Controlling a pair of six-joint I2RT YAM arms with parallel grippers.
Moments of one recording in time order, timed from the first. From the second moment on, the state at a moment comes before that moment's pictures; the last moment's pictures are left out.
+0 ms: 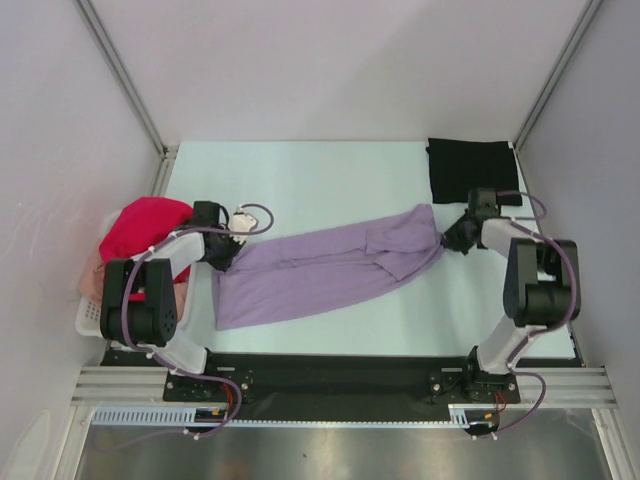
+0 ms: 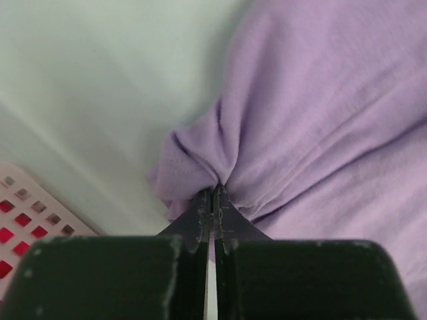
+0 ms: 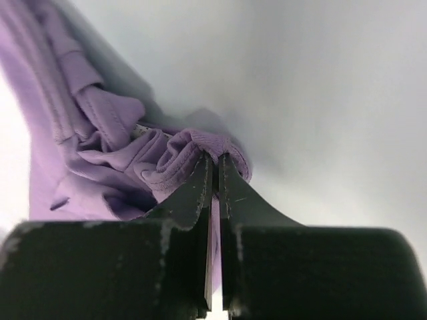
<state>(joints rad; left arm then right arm) -0.02 1.61 0.88 -0.42 0.13 0.61 -0.08 1.64 0.87 -0.27 -0.06 0.79</state>
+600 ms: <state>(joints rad) -0.31 1.45 0.75 -0.69 0.38 0.75 0.13 2.48 2.10 -0.47 -0.06 0.63</state>
